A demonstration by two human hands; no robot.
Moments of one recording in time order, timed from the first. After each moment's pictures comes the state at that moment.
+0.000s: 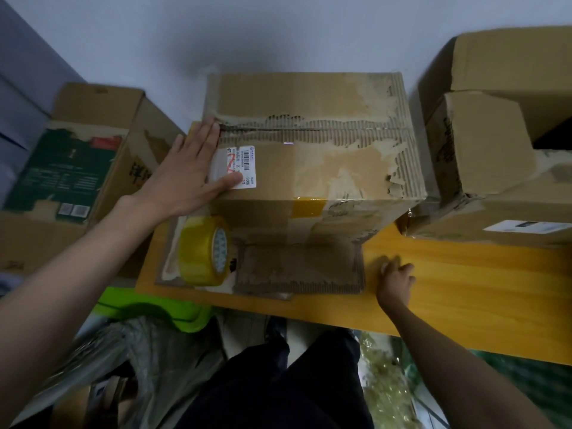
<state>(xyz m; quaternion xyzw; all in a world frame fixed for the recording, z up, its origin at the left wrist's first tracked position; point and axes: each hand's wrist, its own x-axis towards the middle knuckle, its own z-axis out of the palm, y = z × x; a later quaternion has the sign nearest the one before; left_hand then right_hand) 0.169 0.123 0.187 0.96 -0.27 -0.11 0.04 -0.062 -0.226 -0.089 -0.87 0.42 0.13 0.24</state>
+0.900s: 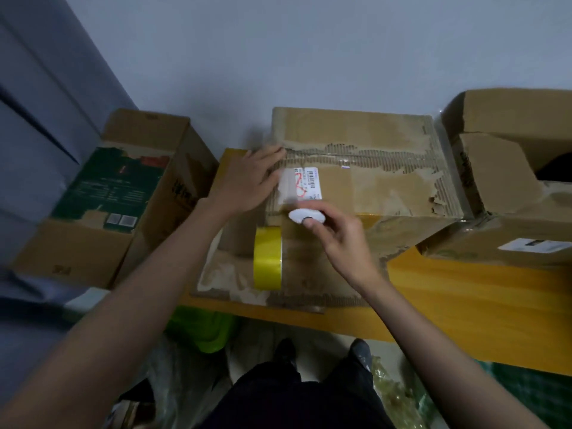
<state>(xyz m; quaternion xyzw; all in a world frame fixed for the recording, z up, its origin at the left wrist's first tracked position) 0.173 0.148 0.198 0.92 -0.31 -0.04 0.23 0.011 -0.027 0.183 -0.79 -0.04 -0.11 0.60</state>
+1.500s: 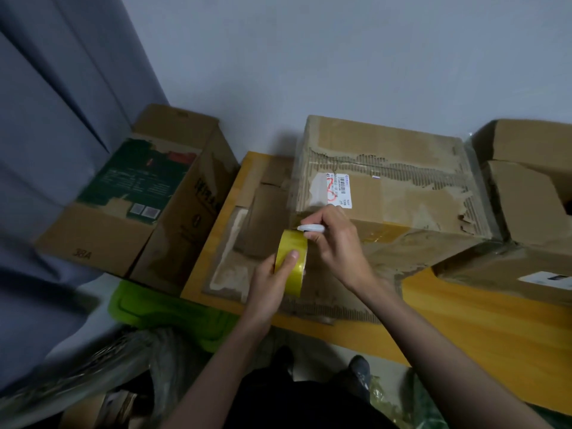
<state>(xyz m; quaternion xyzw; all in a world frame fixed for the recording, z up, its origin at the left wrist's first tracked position) 0.003 0.165 0.157 0.70 0.13 -0.17 0.68 0.044 0.005 0.167 -0.87 -0.15 -0.15 0.44</state>
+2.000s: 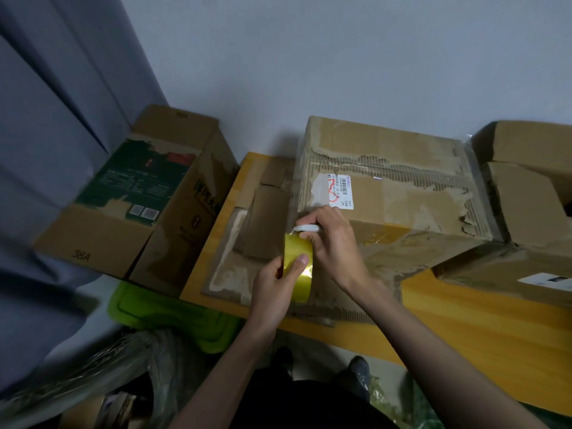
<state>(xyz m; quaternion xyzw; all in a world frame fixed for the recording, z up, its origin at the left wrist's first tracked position) -0.003 0.159 0.164 0.72 0.12 -0.15 0.67 0.049 0.012 0.165 -0.89 -0.13 -0.14 0.41</state>
